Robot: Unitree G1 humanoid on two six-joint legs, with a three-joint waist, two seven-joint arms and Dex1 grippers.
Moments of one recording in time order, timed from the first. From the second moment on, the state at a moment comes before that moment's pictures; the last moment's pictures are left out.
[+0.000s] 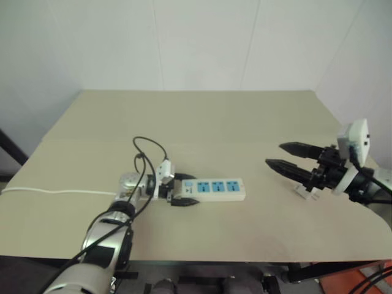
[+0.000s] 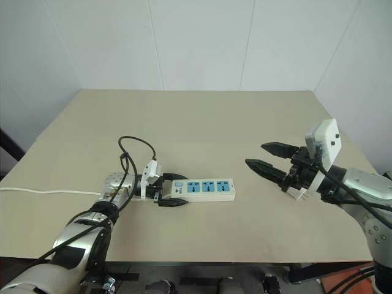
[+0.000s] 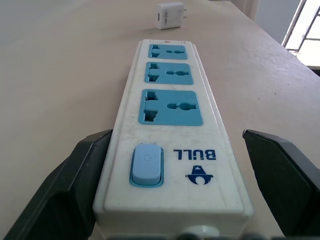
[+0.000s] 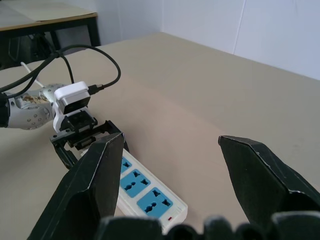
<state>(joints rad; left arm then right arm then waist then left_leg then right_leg) -0.90 0.30 -0.01 1.21 -0.09 -0.46 -1.52 -0.26 -0.87 -0.41 -0.51 0.88 0.77 0.71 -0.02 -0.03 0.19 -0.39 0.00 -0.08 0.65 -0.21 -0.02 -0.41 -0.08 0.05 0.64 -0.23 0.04</state>
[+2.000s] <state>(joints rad) -0.66 0.28 -0.21 0.54 -0.06 -0.06 -1.26 -1.26 -0.95 0.69 0.71 -0.10 0.96 1.40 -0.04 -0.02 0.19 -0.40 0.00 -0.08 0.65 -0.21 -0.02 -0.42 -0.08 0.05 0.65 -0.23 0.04</state>
